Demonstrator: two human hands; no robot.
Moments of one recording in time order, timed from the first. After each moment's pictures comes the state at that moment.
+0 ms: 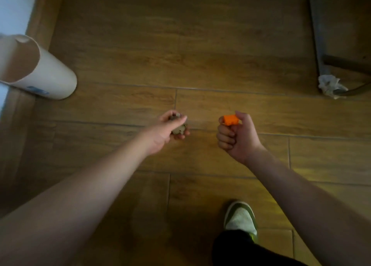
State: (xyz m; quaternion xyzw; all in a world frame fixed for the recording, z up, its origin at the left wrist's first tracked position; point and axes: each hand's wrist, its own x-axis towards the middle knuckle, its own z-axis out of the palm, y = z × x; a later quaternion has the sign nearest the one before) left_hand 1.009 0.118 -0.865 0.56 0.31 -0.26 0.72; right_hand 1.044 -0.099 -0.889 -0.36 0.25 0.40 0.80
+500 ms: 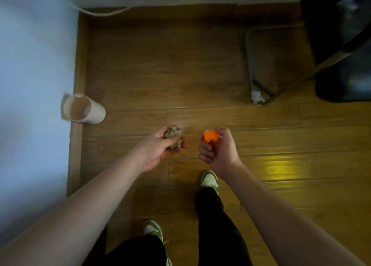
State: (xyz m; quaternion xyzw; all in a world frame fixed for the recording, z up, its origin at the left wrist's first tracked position) left_hand 0.985 0.072 -0.479 0.51 0.33 -0.33 0.72; right_hand 0.993 -0.112 -0.511 -0.34 0.32 0.35 0.81
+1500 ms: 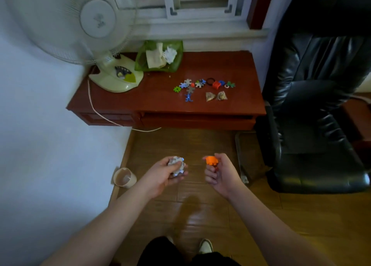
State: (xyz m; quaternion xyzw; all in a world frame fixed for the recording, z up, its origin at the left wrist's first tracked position) left_hand 1.040 0.036 -0.081 0.55 0.32 -0.19 0.74; right_hand 1.084 -0.147 -0.108 -0.39 0.24 0.35 0.82
